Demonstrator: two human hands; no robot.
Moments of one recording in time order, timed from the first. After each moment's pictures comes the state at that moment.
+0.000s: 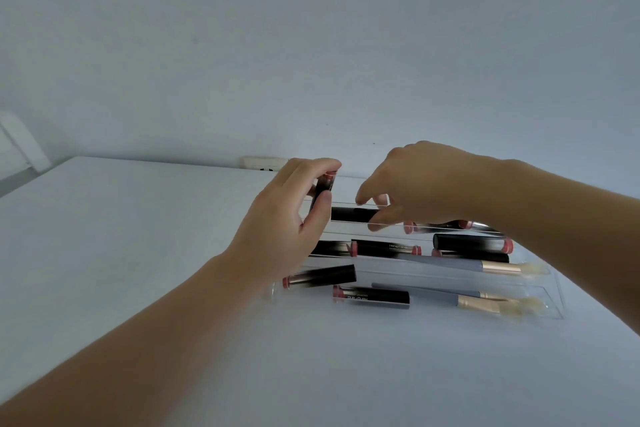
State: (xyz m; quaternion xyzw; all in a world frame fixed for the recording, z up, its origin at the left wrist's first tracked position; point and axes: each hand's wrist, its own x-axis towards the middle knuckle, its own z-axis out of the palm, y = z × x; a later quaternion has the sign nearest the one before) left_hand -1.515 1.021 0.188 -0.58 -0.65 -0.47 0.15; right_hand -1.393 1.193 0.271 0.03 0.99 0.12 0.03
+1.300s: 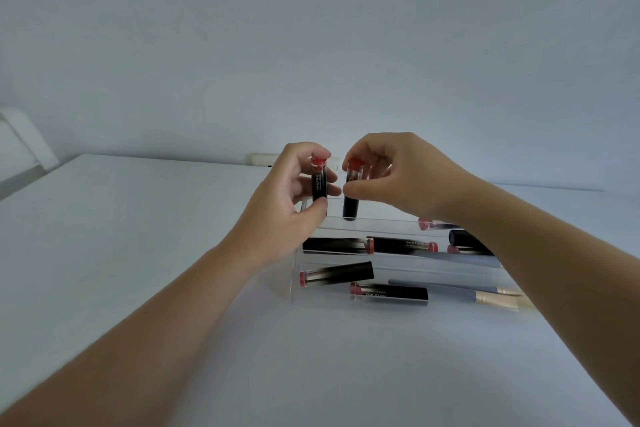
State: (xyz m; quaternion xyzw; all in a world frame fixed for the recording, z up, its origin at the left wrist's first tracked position) left_hand -1.533 1.012 0.192 -0.53 -0.62 -0.58 -0.08; right_hand -1.397 1.163 0.257 0.12 0.91 -0.33 -0.19
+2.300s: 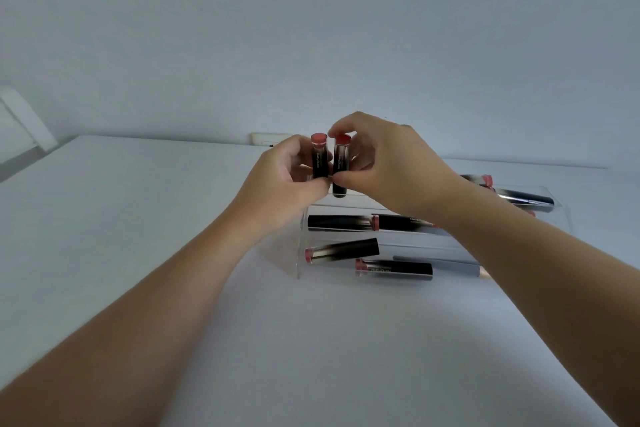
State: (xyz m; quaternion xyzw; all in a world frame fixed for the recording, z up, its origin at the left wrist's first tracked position) left_hand -1.539 1.014 0.195 -0.45 -0.66 -0.58 -0.15; right_hand -1.406 1.139 0.240 0.12 0.92 -0.29 -0.24
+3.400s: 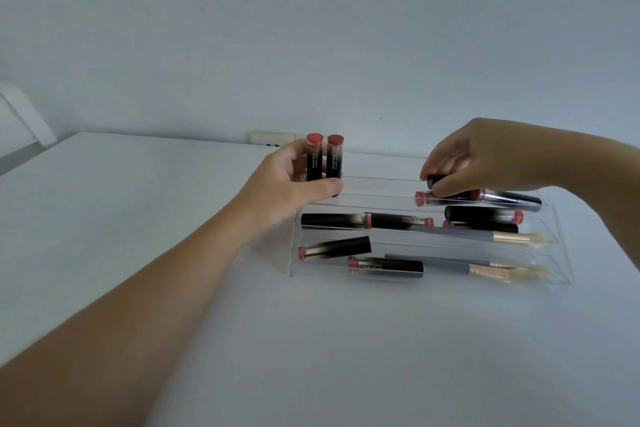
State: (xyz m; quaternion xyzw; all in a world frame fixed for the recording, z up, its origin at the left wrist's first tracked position) left_hand -1.534 1.014 0.191 -0.44 -0.61 -0.62 -0.25; right_hand -1.330 1.218 0.280 0.21 0.96 -0.18 0.02
